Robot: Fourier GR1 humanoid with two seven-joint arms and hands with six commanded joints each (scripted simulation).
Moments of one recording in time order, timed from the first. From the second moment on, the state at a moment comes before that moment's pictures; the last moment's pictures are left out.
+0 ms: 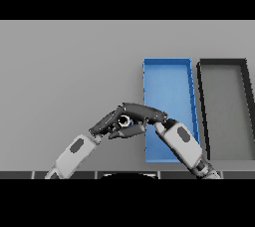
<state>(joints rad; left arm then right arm) -0.27 0.18 -0.60 -1.59 0.13 -0.18 -0.05 -0.48 -0.13 0.45 -1.78 -0.28 0.55 0.32</state>
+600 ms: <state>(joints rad) -0.31 0.26 -0.64 -1.57 -0.02 -0.21 -0.08 -0.45 -0.05 0.41 -1.82 -0.29 0.59 0.36</state>
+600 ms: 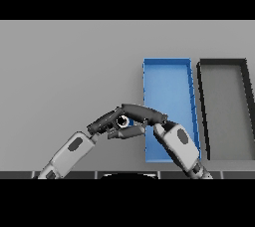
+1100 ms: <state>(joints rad) -0.30 0.24 -0.63 -1.57 0.01 -0.20 0.02 -0.44 0.00 0.37 -1.81 -0.25 0.63 0.36</state>
